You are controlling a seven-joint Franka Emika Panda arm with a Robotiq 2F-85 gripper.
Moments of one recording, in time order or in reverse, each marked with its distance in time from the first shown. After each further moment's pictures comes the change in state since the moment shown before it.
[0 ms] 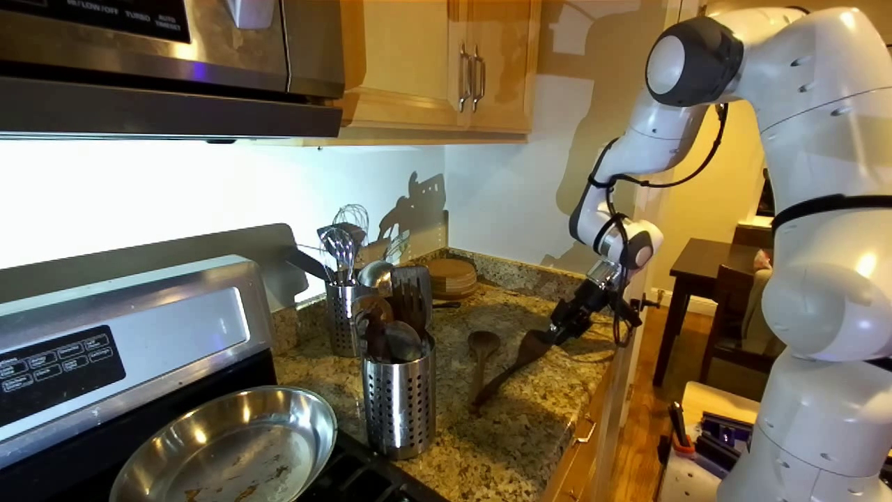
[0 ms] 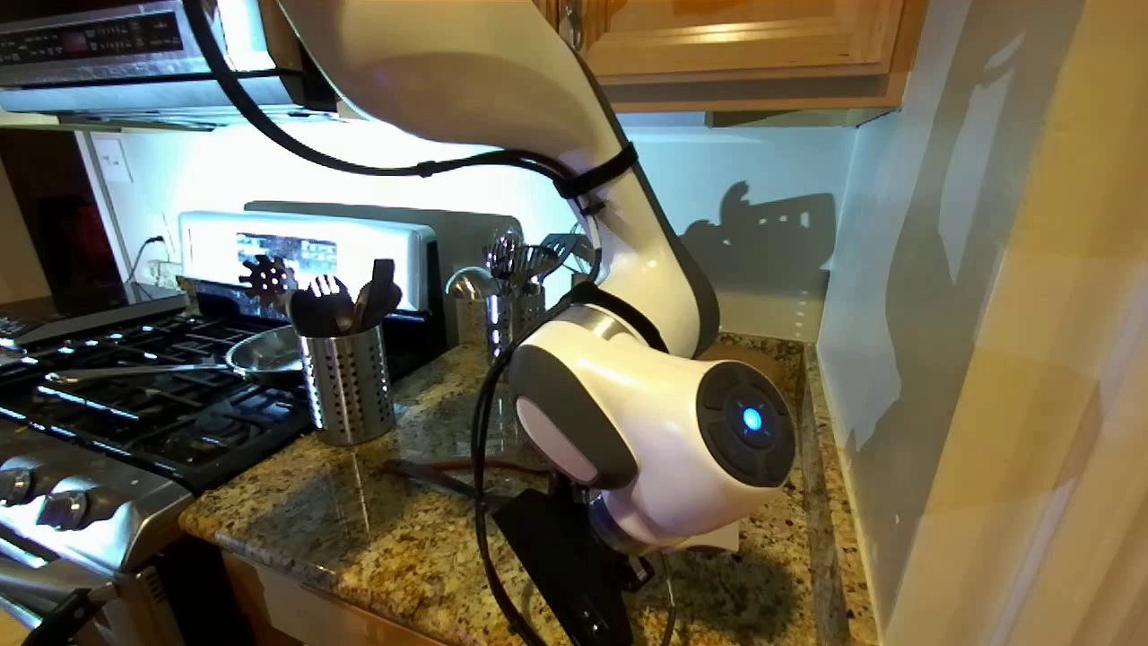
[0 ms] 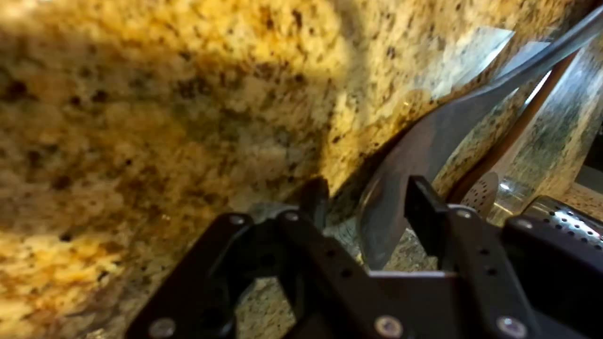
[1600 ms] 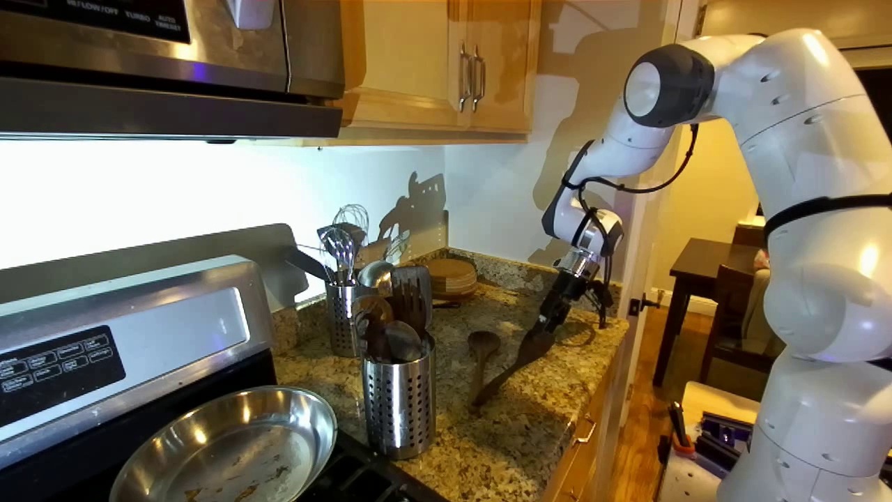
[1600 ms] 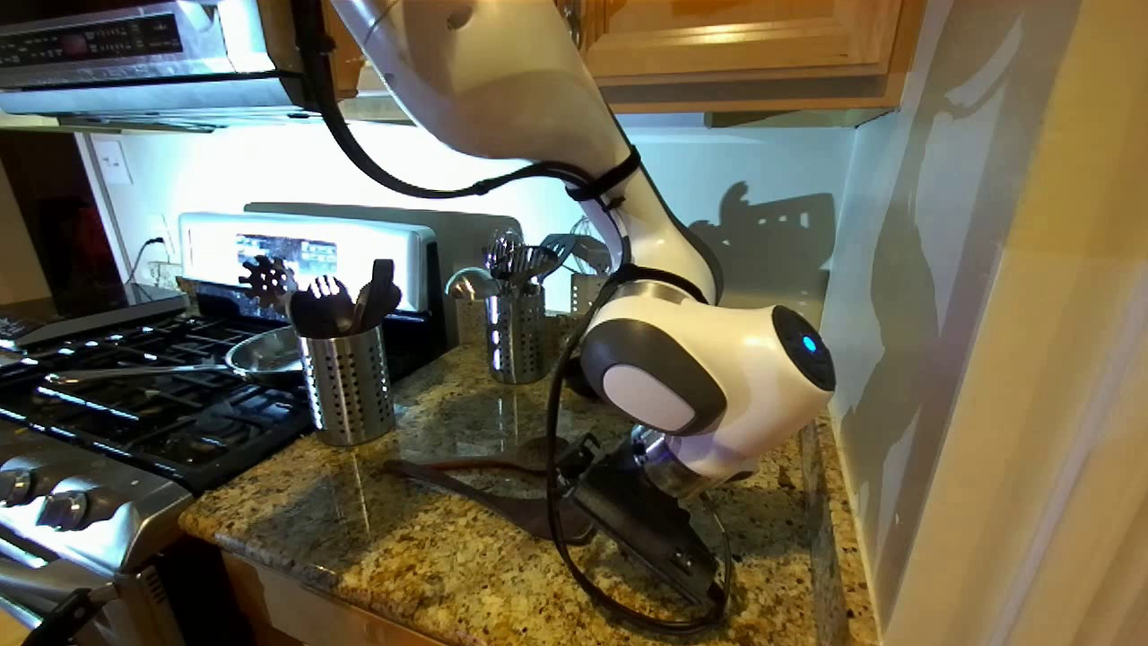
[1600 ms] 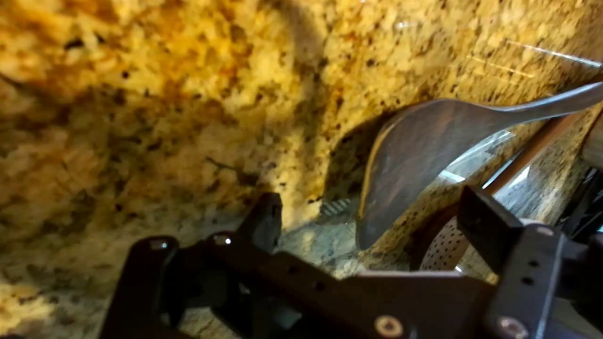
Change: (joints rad) arm 0.019 0.116 0.020 0.235 -0.282 -0.129 -0.027
